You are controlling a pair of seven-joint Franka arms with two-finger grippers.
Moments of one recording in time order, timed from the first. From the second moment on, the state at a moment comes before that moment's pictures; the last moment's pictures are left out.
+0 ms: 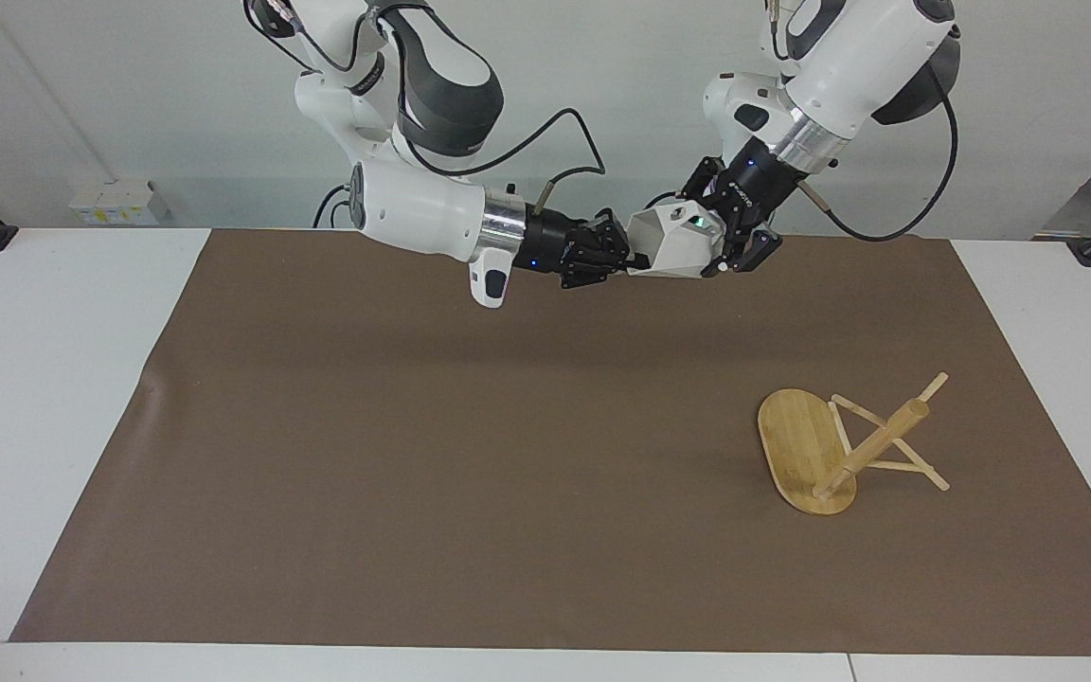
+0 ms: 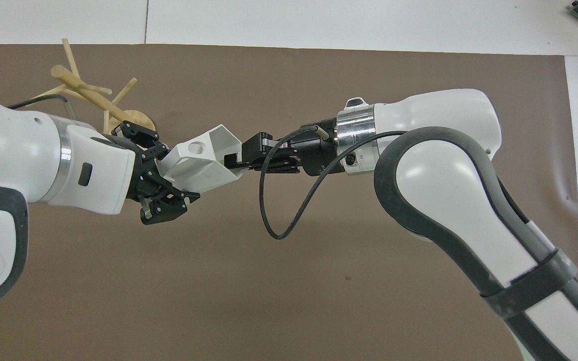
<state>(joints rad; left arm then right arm) -0.33 -0.10 -0.02 -1.77 -0.41 1.86 0.88 -0.10 0.26 0.61 -1.68 1.12 2.12 -0.05</state>
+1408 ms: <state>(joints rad) -0.22 -0.02 0.00 -1.89 -0.31 2.05 0.32 -0.11 0.26 0.25 -1.70 0.07 2.22 -0.04</state>
